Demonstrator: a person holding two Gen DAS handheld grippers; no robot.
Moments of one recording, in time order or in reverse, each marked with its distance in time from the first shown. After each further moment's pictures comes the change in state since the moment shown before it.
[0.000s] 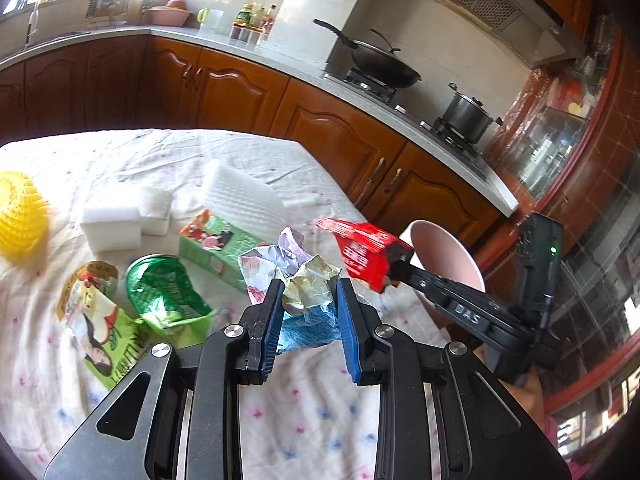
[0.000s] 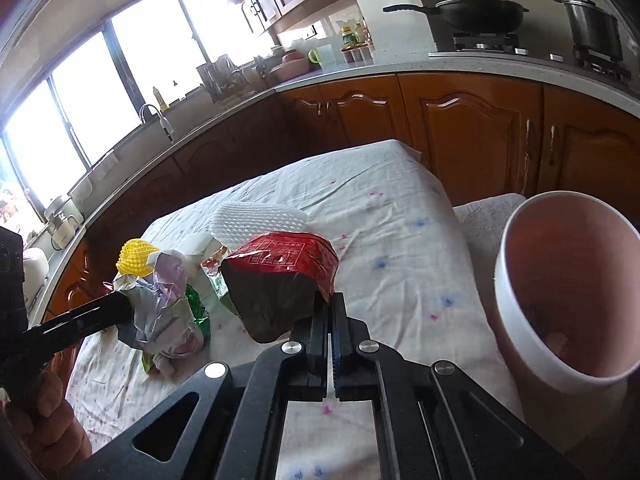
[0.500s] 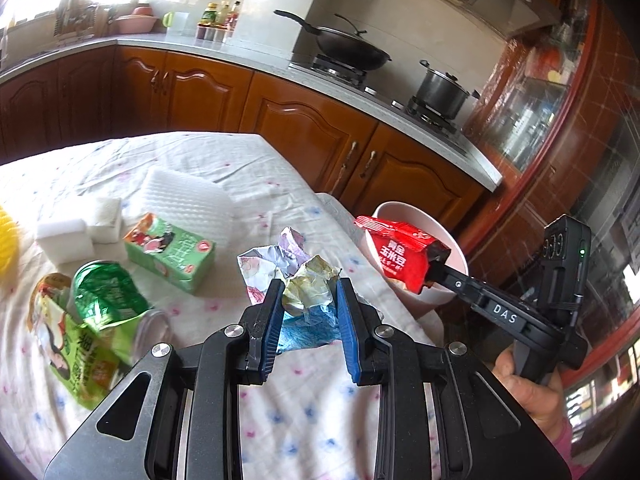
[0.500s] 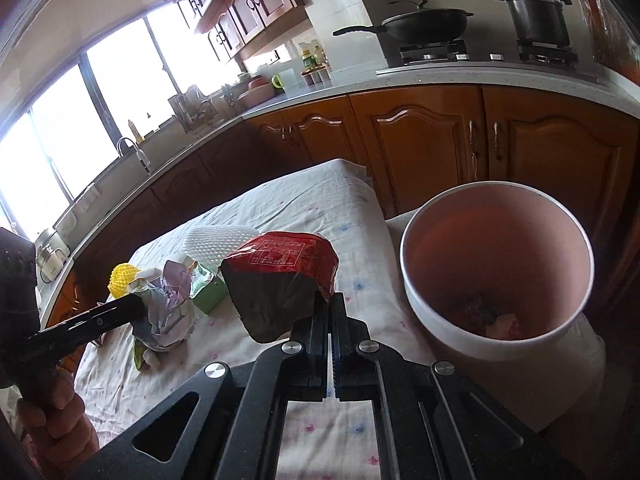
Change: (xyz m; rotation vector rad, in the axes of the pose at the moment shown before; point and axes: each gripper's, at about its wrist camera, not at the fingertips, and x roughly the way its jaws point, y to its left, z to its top) left arm 0.020 -0.051 -0.001 0.094 0.036 -0.032; right arm -0.056 -0.047 -0.013 0.088 -0.073 -0.073
